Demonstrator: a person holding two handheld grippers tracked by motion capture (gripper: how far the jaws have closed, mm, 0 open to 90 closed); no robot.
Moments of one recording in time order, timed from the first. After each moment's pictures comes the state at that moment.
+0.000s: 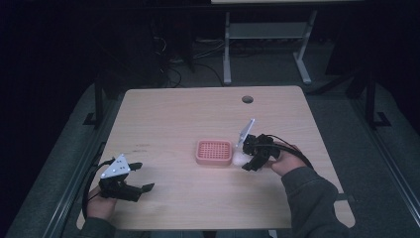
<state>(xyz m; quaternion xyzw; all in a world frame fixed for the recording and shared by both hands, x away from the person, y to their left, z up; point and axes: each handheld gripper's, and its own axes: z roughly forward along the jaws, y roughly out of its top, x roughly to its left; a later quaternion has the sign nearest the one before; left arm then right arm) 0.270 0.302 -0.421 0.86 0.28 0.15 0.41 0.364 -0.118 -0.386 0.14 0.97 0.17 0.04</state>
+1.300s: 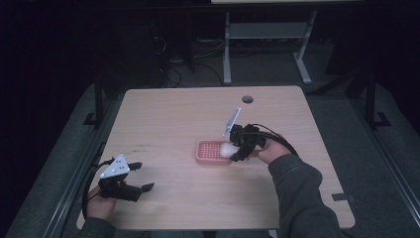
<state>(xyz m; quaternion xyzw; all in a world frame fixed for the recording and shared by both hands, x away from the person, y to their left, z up) 0.270 0.303 -0.421 0.85 0.28 0.15 0.41 0.393 -0.086 -0.378 0.12 0.98 0.18 0.03</state>
